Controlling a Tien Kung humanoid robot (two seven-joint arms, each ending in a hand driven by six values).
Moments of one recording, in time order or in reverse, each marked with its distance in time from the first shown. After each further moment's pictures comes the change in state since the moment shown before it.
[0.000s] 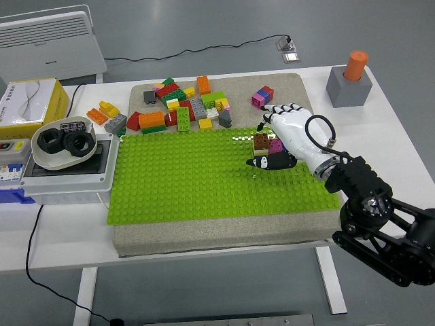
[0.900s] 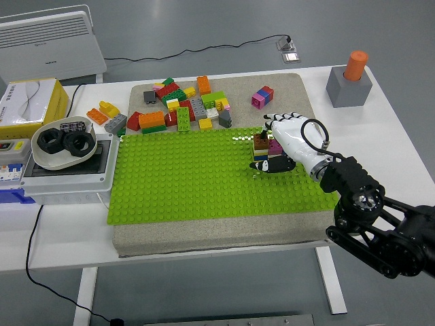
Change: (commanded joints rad) left arm -0.014 0.005 0.003 0.000 -0.009 0.000 -0.007; right arm 0.038 0.043 -0.036 -0.136 0.059 0.000 0.014
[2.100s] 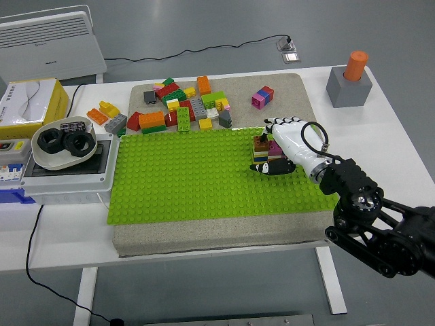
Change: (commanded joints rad) left arm -0.002 0.002 -0.012 0.000 0.006 0.006 -0.004; right arm 0.009 0.004 -0.015 -0.036 0.047 -0.004 0.011
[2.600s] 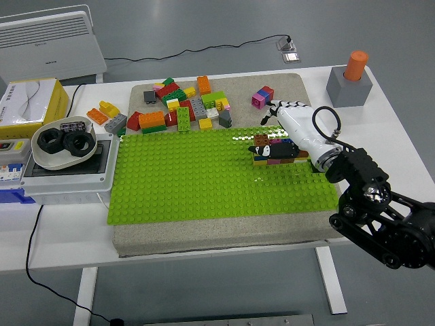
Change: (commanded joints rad) left arm 0.001 0.001 0.000 0.000 -0.001 0.001 0.001; right arm -0.011 -0.021 0.091 0.070 0.105 -0.071 0.063
